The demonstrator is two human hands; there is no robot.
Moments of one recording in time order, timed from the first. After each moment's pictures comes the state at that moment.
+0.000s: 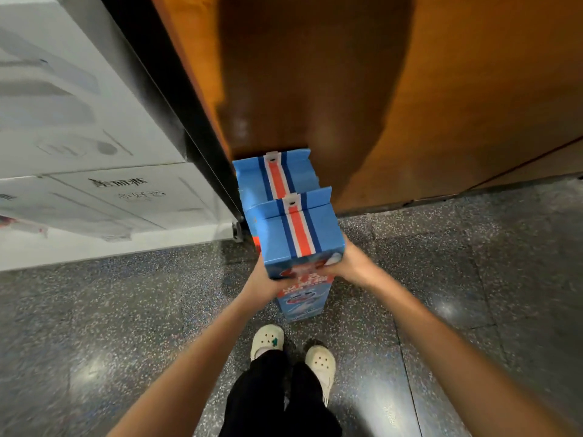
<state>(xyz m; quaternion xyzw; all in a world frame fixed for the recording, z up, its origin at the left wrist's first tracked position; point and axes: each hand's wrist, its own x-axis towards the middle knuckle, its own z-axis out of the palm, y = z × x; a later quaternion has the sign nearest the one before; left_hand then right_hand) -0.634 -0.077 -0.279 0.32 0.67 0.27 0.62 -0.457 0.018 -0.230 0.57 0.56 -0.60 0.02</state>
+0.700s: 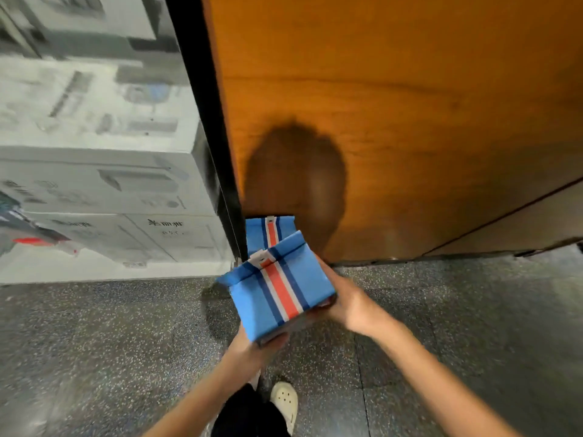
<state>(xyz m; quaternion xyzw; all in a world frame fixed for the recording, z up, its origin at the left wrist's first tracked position) -0.593 -0.162 -0.055 0.34 0.66 0.38 0.55 -0.435 -0.023 0.015 0.43 0.72 -0.55 -0.03</state>
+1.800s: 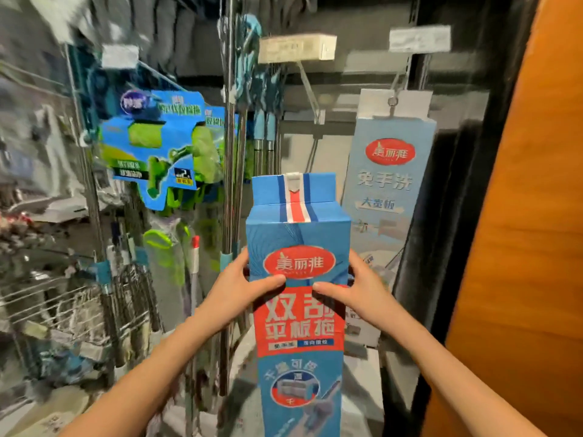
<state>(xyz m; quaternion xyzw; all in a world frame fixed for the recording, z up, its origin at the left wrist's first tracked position) -0.990 -0.198 0.436 0.49 0.63 0.59 0.12 -0.805 -0.070 0.448 0.15 0.82 -0.43 -0.34</state>
